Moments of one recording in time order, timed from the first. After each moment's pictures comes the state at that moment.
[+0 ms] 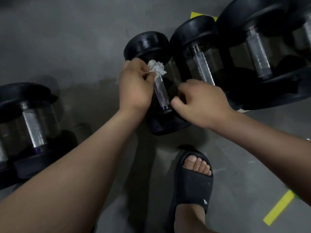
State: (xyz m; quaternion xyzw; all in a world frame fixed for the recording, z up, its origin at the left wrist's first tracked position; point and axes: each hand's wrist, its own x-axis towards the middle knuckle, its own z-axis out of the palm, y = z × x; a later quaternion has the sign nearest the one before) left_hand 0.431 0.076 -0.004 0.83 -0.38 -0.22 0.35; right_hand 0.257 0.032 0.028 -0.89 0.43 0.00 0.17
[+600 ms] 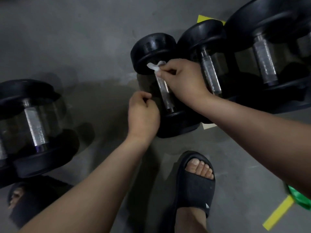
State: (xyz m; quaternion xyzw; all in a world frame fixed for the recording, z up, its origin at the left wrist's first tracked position) left_hand 0.401 0.126 -0.004 0.83 -0.18 -0.35 0.40; right_hand 0.326 -0.003 -0.009 -0.78 0.47 -0.18 0.38
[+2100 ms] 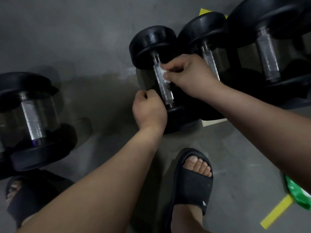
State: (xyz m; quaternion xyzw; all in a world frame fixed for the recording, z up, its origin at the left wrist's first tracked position) left_hand 0.376 0.105 -0.007 0.84 0.00 -0.32 0.45; right_hand 0.308 -0.015 -0.001 -0.76 0.45 -0.10 0.46
